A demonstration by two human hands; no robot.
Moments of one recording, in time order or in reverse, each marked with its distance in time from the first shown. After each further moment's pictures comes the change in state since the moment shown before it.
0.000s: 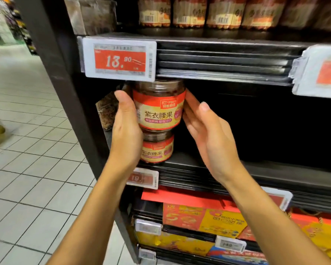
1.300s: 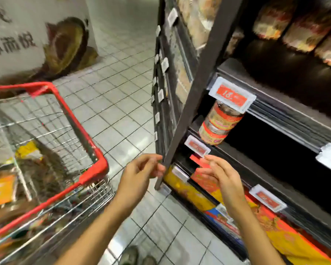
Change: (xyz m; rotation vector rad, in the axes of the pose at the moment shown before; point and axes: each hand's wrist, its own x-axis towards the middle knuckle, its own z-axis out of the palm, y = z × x) left_hand -0.153 0.126 -0.107 0.106 0.336 -0.635; right_hand -0.080 -0.059 0.062 -0.219 -0.117 0.617
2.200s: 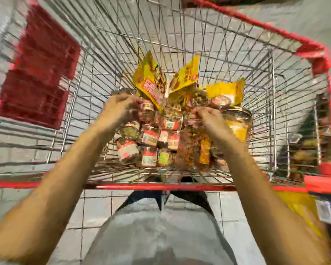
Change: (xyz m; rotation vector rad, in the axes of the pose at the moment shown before) left_hand -0.218 0.026 -0.540 -0.143 0.897 -0.353; right_hand -0.150 0.003 0.582 -0.410 -0.839 0.375
